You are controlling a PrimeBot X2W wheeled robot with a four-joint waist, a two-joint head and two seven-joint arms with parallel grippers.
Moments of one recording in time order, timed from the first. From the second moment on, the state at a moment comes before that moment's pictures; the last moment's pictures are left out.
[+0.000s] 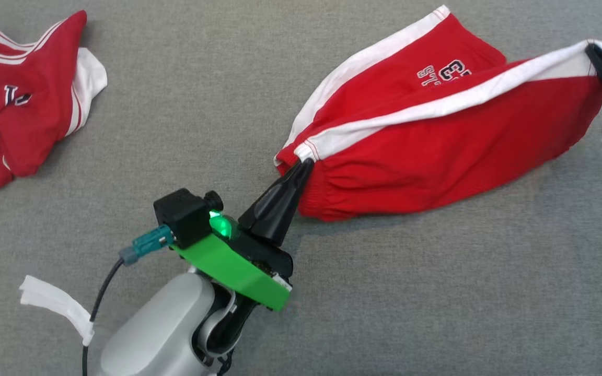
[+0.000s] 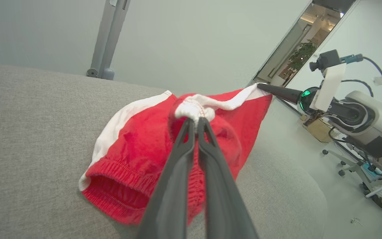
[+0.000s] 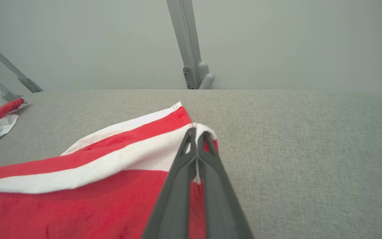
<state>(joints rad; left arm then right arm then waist) -0.48 0.27 -0.77 0.10 -0.85 -0.13 -0.26 -0.57 -0.64 0.17 0.16 0.82 0.13 0.28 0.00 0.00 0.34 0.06</state>
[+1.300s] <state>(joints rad) -0.49 0.14 -0.52 0.29 -0.54 -0.13 -0.26 -0.98 -0.56 0.54 0.64 0.82 0.13 -0.01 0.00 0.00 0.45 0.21</state>
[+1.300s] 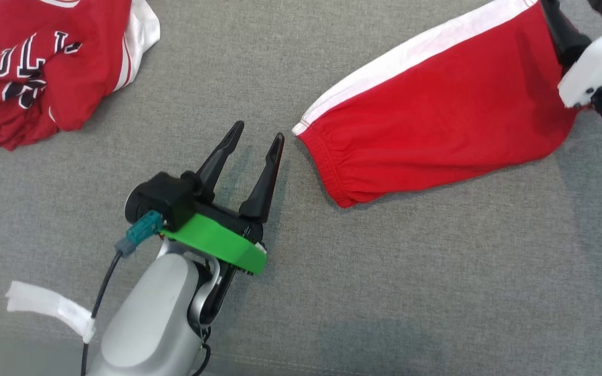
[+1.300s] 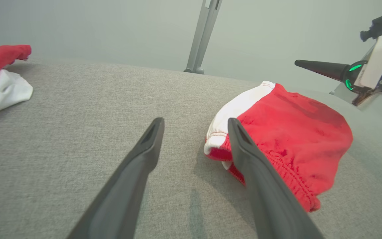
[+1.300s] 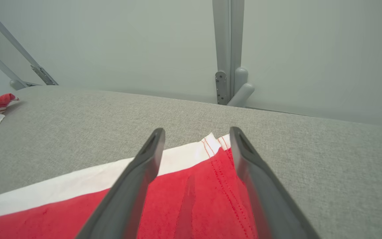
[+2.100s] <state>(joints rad) -0.18 0.05 -0.45 0.09 -0.15 -0.10 -0.26 -0.86 -0.62 0.52 0.85 0.92 0.13 0.10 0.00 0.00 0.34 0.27</state>
